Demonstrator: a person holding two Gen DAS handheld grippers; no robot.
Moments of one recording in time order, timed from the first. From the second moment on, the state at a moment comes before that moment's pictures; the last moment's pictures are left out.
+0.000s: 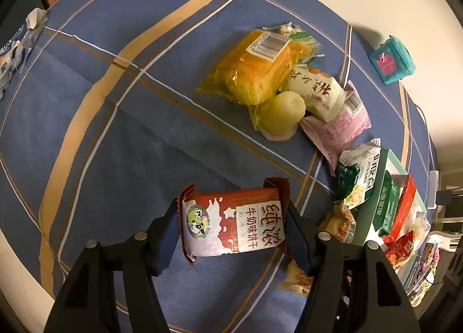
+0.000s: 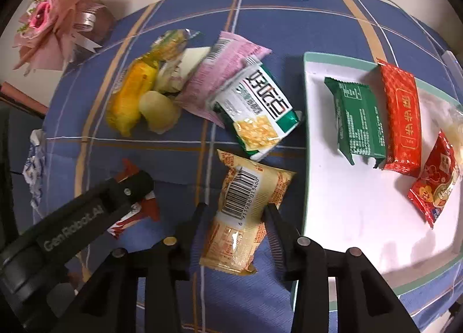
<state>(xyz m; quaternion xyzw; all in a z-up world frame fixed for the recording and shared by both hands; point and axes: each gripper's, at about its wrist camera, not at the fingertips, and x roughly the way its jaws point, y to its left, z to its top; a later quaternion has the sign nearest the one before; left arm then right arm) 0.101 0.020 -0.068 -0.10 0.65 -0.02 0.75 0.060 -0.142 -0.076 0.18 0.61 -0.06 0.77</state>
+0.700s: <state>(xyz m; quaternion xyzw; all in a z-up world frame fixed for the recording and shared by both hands) 0.104 0.015 -0.074 -0.10 0.65 -0.02 0.75 0.061 -0.130 -0.099 0.18 0.62 -0.07 0.76</state>
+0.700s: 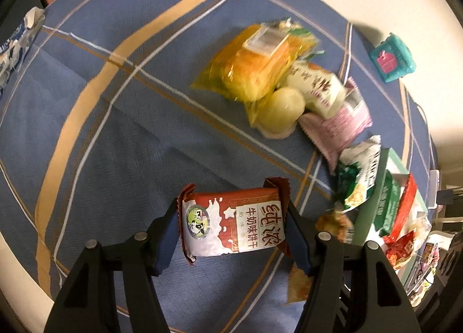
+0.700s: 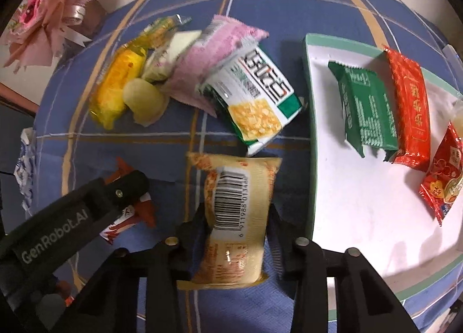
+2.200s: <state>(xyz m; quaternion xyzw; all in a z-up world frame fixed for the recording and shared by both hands) 0.103 0.018 -0.053 -0.12 0.63 -0.02 0.77 0.067 -0.123 -0.087 0.20 0.58 -0.04 0.79</state>
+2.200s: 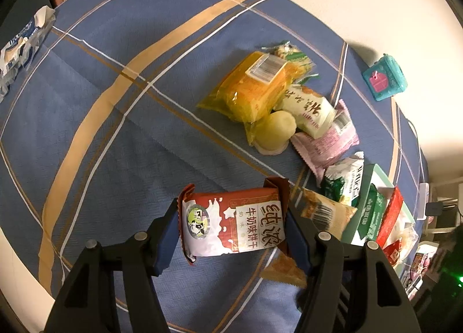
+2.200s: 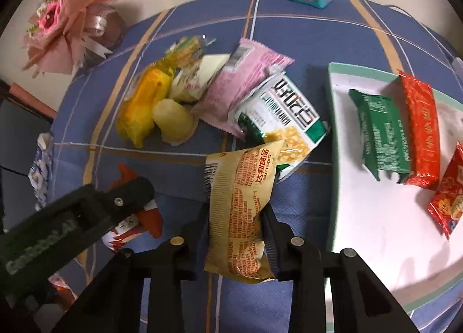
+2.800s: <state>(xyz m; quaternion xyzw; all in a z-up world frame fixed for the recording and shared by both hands) 0.064 -0.089 -0.028 -0.04 0.62 -0.13 0.78 0.005 -0.230 -0.021 0.18 0.53 -0.19 0.81</state>
